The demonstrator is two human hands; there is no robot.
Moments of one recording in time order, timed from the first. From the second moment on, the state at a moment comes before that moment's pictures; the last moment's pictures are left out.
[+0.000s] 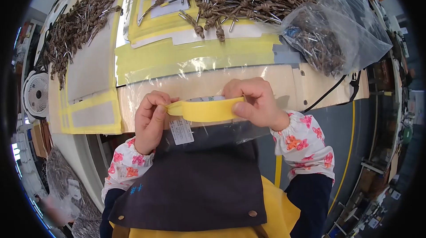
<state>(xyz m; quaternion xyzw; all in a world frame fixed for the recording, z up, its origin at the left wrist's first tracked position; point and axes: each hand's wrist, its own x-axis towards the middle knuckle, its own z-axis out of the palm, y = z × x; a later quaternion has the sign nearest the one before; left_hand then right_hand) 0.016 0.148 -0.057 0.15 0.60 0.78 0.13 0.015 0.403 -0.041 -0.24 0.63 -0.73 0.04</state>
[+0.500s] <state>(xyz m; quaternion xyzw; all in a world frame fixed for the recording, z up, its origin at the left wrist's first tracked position) -0.006 0.136 -0.039 0.07 0.61 0.78 0.12 0.011 0.398 -0.045 -0.22 0.64 -0.74 0.07</state>
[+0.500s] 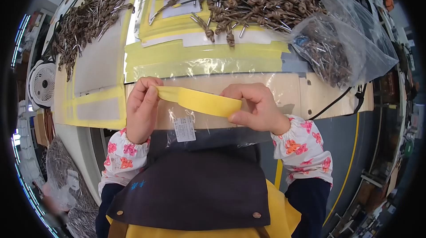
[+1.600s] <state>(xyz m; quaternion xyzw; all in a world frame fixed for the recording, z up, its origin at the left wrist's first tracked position) 0.000 0.120 -0.057 0.02 0.57 0.82 0.05 0.041 0.563 0.058 -0.01 0.80 -0.60 0.01</state>
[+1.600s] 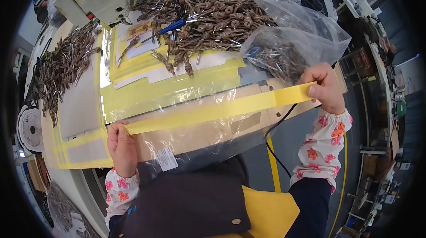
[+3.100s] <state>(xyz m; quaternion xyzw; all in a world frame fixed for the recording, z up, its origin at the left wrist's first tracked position) -0.019 0.107 -0.034 0.04 0.69 0.73 0.03 -0.018 0.491 0.053 0.05 0.99 -0.01 -0.11</state>
